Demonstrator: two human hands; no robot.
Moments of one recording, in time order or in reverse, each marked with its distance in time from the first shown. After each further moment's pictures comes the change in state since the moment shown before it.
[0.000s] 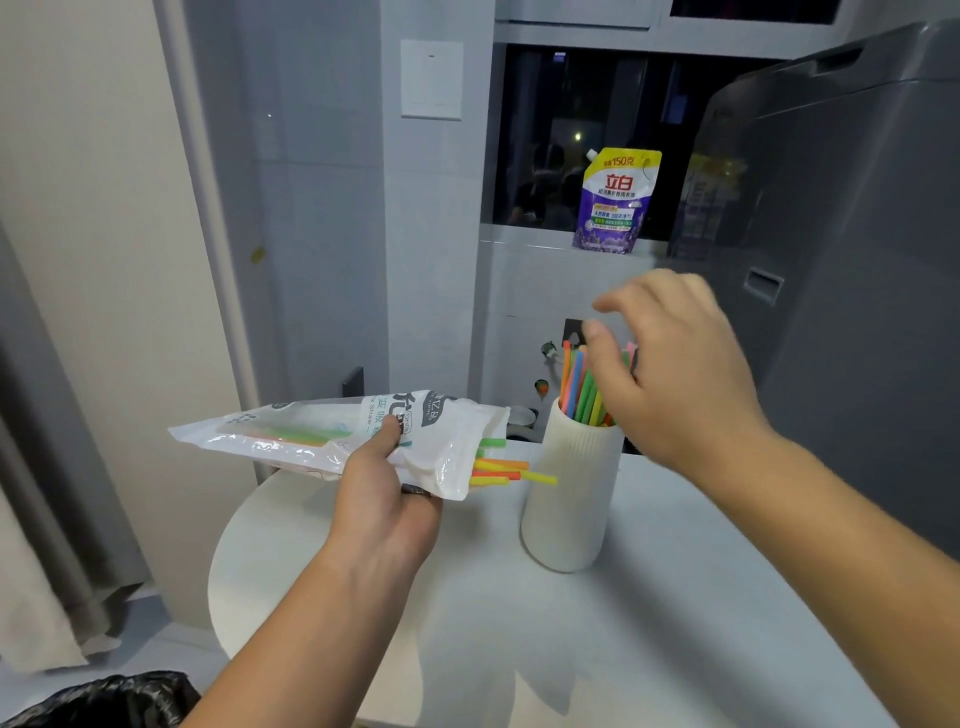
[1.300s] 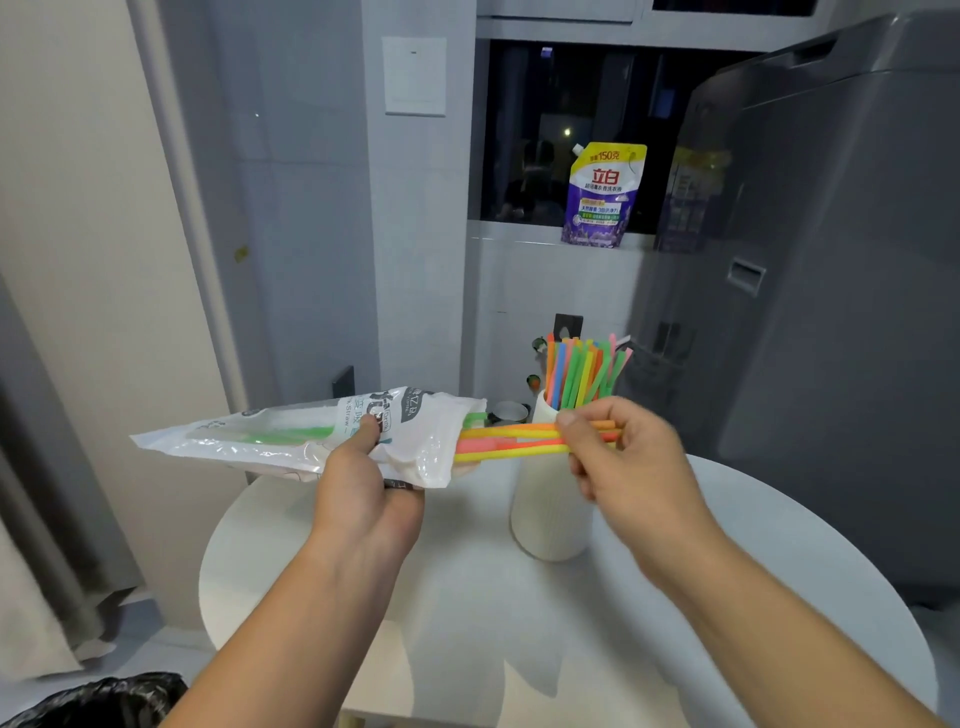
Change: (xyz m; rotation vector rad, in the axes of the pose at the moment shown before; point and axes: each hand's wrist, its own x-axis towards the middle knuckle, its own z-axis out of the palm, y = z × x) left_hand 0.001 -0.001 -0.001 0.001 0.037 0.057; right_hand -0.068 -0.024 0.028 0.981 -0.114 0.751
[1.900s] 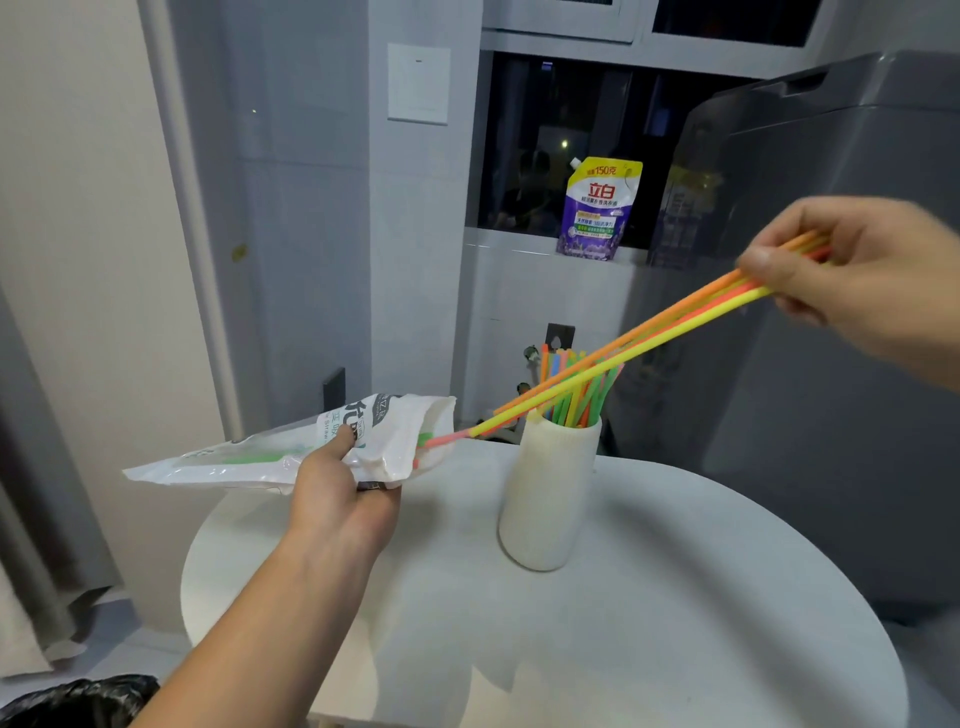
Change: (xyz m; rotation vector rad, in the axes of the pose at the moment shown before) left_hand 0.012 0.012 -0.007 -0.096 0.062 -0.052; right_hand 0.078 -0.125 -0.143 -0.521 -0.189 -0.392
